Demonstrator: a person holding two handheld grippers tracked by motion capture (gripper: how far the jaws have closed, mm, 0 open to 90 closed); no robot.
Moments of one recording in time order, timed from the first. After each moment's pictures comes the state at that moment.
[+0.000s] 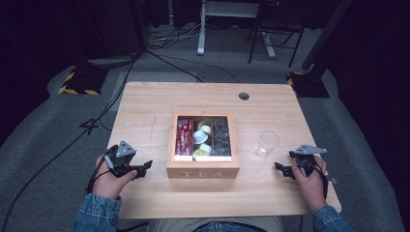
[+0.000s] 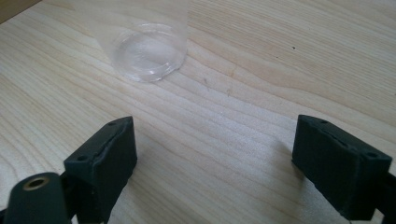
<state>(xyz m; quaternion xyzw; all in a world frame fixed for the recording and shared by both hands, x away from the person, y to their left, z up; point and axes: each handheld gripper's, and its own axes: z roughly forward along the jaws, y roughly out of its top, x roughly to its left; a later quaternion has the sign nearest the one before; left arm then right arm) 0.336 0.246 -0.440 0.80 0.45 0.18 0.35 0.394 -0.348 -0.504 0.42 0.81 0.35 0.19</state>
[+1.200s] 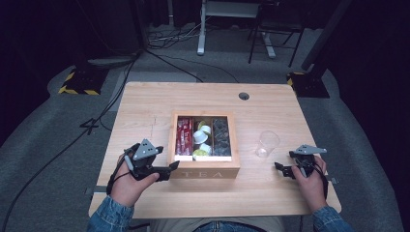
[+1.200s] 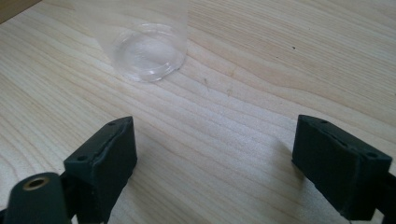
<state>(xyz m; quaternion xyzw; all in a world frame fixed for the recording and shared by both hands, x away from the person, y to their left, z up) 0.318 0.178 -0.406 0.79 0.39 0.14 0.44 0.394 -0.348 -0.504 0.42 0.81 0.35 0.19</state>
